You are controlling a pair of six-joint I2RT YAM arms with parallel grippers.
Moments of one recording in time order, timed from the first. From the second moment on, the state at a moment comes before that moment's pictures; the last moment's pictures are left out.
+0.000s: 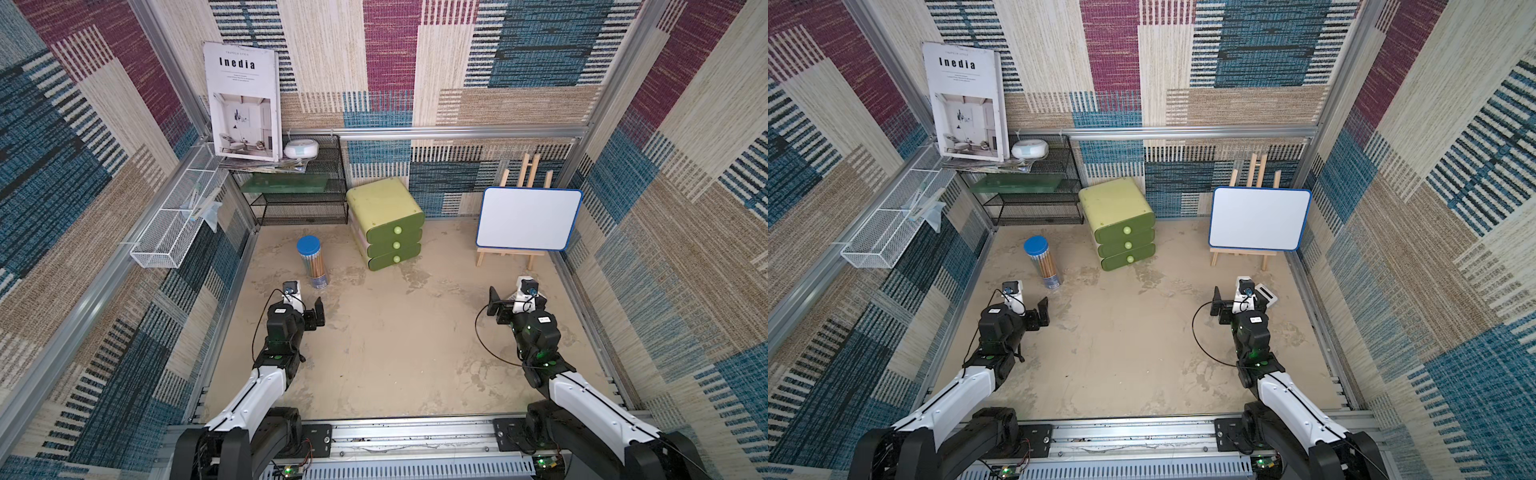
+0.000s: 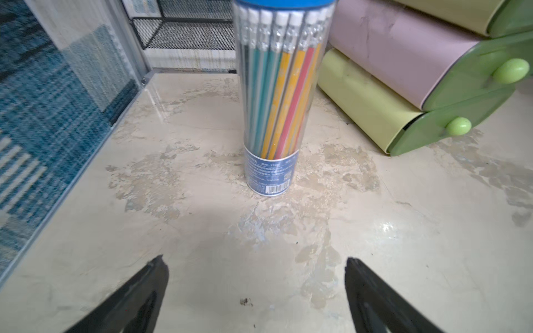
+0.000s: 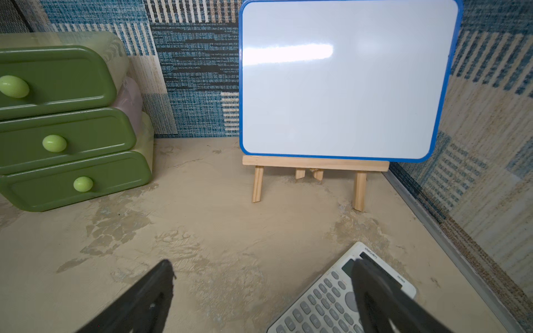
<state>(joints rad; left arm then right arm) 0.00 1.06 0.30 0.37 -0.02 -0.01 0.24 0.89 0.19 0.57 0.26 0.03</state>
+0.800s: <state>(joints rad) 0.05 1.53 0.44 0.67 0.15 0.03 0.14 1.12 0.24 0.73 0.17 -0.06</state>
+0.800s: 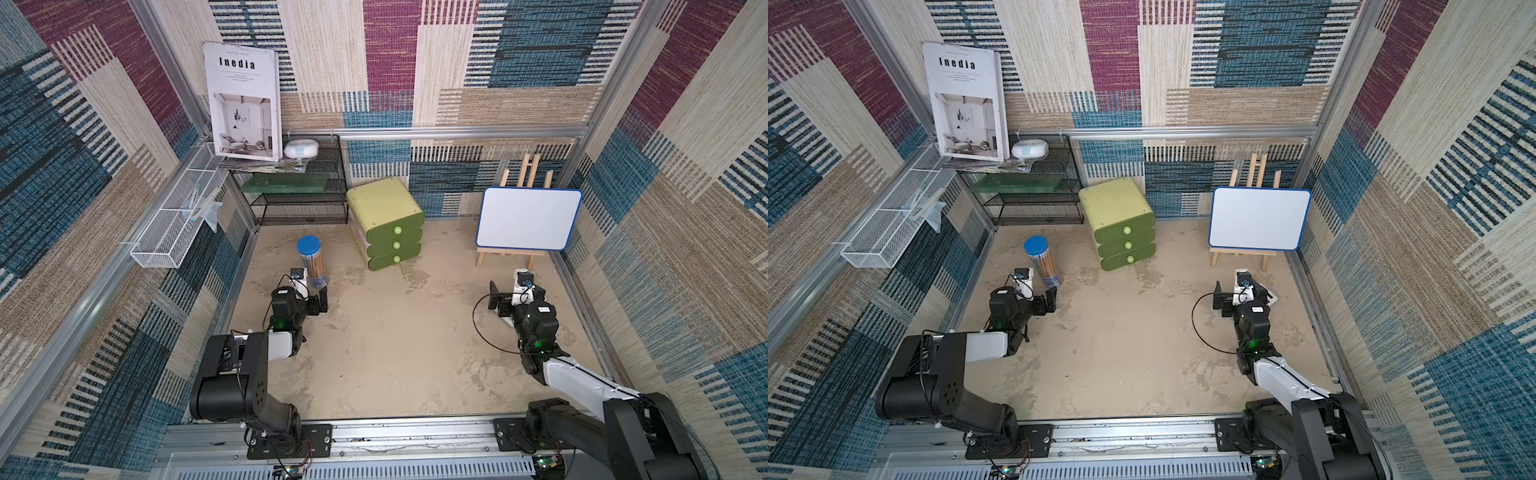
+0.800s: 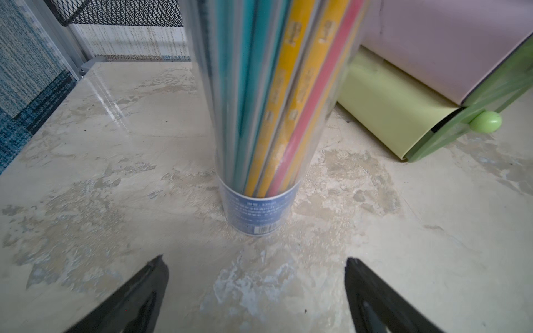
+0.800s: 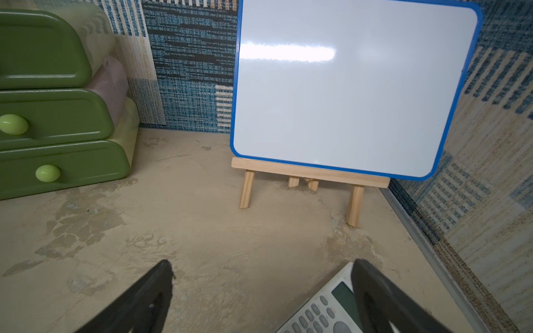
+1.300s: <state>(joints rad) 0.05 1.53 0.44 0.67 0.13 0.03 -0.02 1.52 0.24 1.04 0.05 -0.04</state>
